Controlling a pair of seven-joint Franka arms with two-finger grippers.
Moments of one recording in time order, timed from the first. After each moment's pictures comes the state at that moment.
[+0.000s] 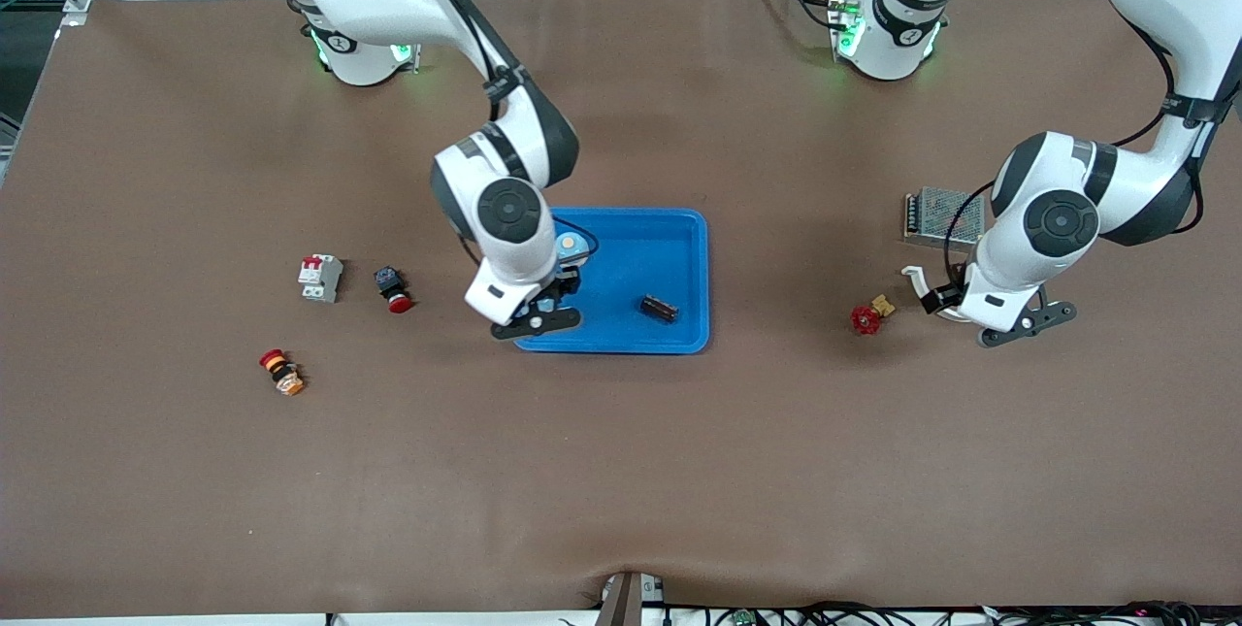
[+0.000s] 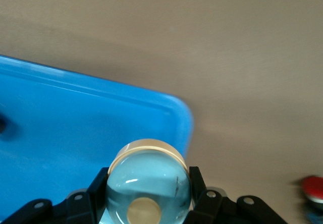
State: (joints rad) left arm 0.59 0.39 -0.73 -2.04 0.53 2.17 -0.81; right arm 0.68 0.59 -0.13 -1.57 0.04 2.09 0.31
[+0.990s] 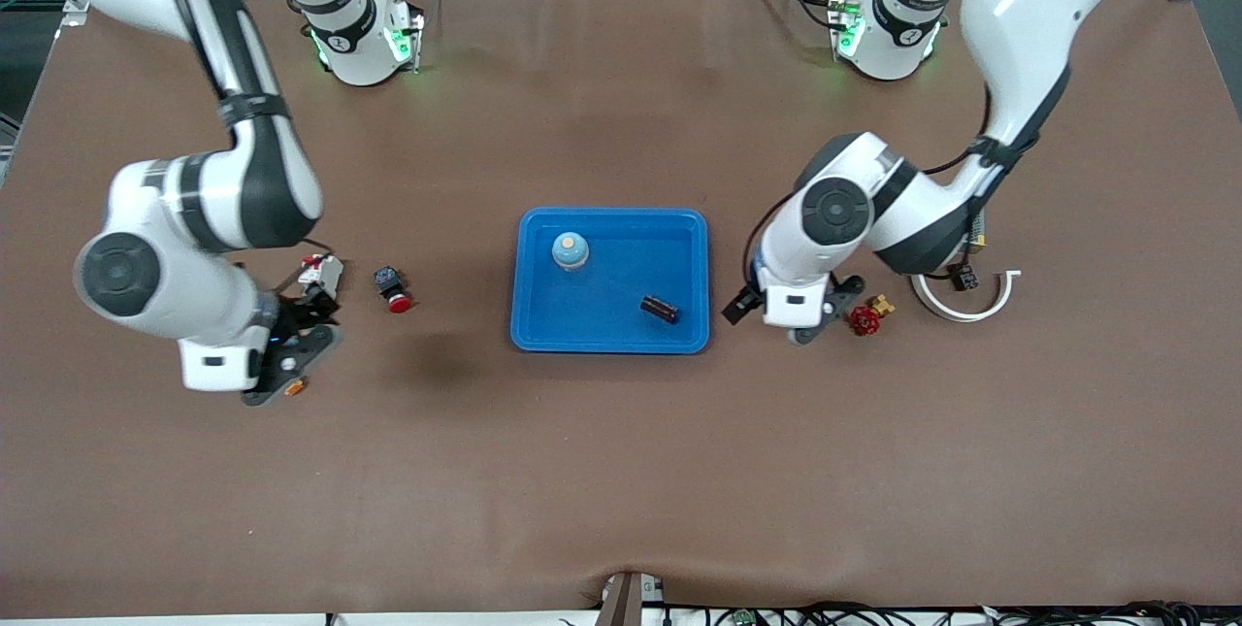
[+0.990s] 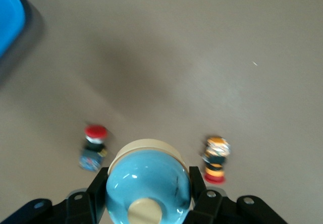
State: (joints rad) left arm 0.10 0.66 -0.77 -1.71 0.40 2.14 -1.54; right arm 0.21 0.44 -0.14 -1.58 0.04 1.92 -0.75
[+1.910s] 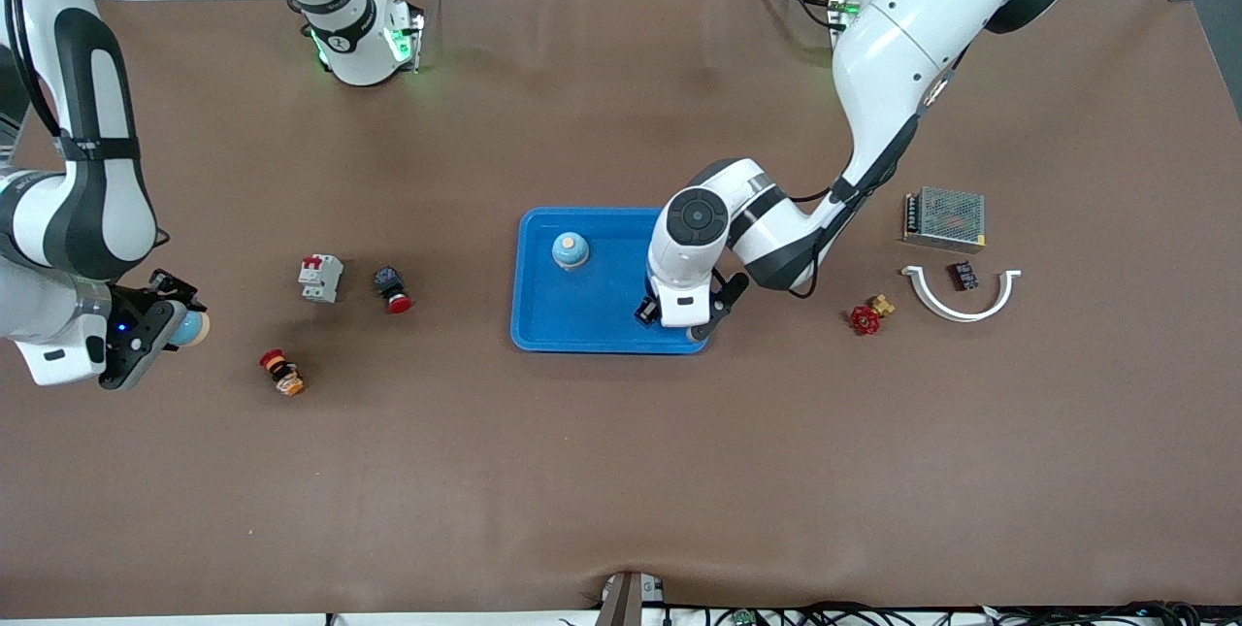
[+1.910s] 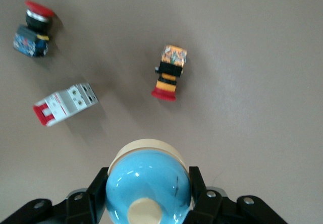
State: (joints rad) left arm -0.28 0.83 -0.51 -1.53 0.40 2.29 -1.78; right arm -0.07 0.44 -0.14 -1.68 0.04 1.97 -1.25
